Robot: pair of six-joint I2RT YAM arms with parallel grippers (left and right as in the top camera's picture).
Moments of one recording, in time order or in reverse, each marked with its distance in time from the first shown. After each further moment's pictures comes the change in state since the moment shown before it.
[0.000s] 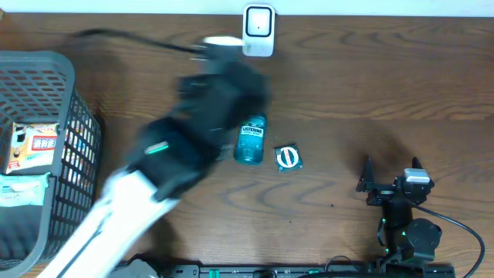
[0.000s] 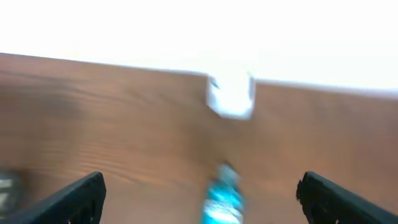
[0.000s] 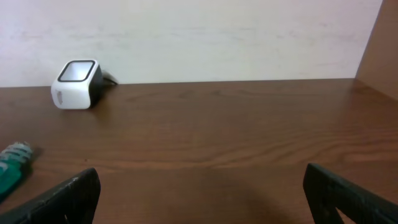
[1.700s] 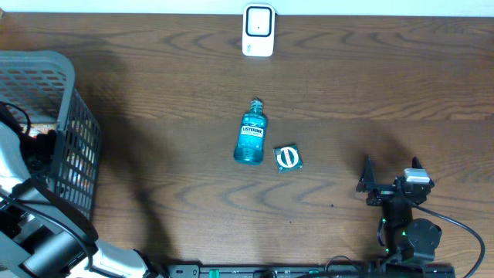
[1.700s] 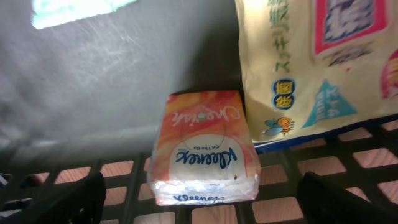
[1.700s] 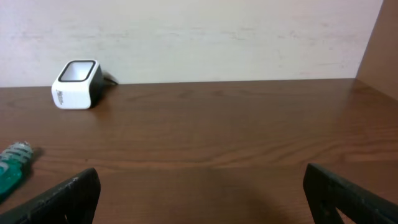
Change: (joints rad) left arm 1.365 0.481 -0.229 -0.289 0.703 -0.163; right arm -0.001 0.000 0.000 0.000 -0.003 0.000
